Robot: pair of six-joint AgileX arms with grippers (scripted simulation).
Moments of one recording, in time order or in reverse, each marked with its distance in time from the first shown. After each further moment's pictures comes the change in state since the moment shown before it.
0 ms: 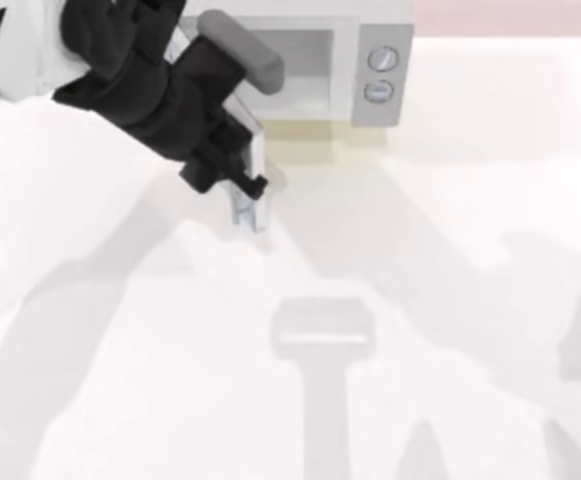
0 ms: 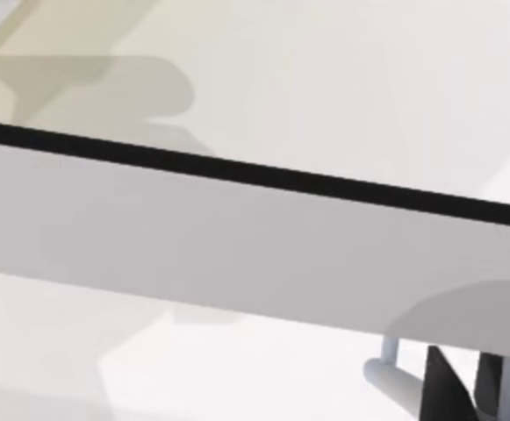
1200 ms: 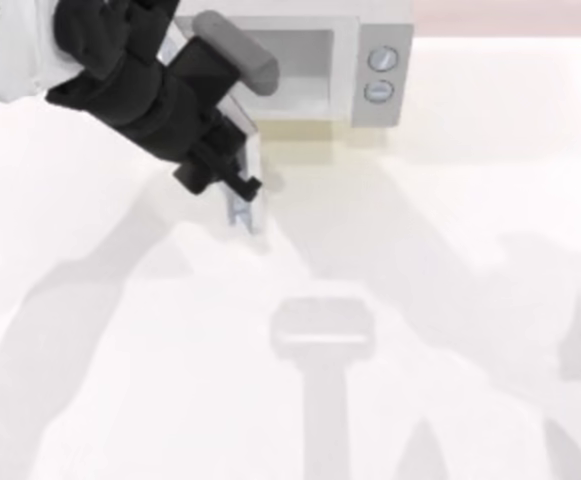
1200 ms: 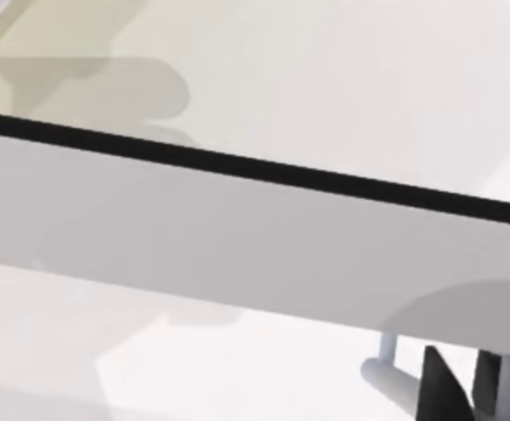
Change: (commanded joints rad) left arm 0.007 -0.003 -0.006 -0.004 0.009 0.017; right arm 0.000 0.000 0.000 0.000 0.000 0.000
